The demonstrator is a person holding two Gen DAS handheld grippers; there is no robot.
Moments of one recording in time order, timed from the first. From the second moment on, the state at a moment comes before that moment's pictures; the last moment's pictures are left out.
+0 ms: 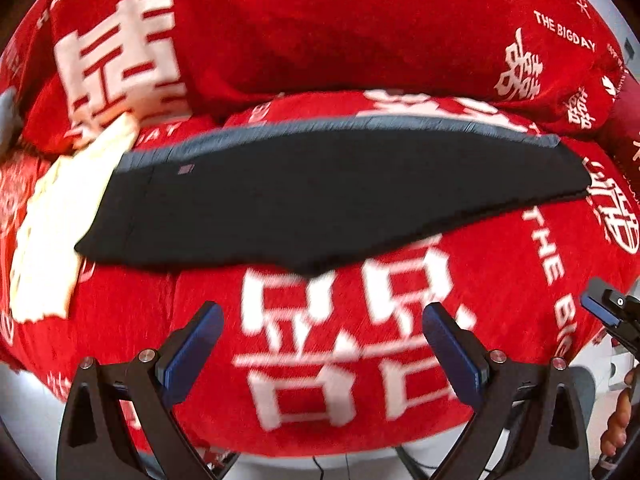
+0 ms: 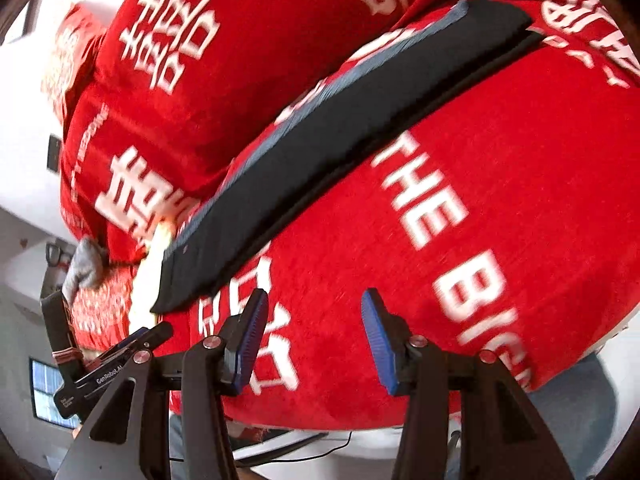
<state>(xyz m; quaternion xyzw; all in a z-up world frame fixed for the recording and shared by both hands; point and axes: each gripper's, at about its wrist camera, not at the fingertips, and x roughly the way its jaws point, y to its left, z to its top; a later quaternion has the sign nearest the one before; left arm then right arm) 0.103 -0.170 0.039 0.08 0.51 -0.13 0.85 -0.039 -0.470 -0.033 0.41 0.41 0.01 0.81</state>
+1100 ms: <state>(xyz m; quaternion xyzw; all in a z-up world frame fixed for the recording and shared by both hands) 0.229 -0.288 -0.041 0.09 0.54 -0.13 0.82 0.047 -0.706 -0.100 0.50 0.35 -0.17 0.78</state>
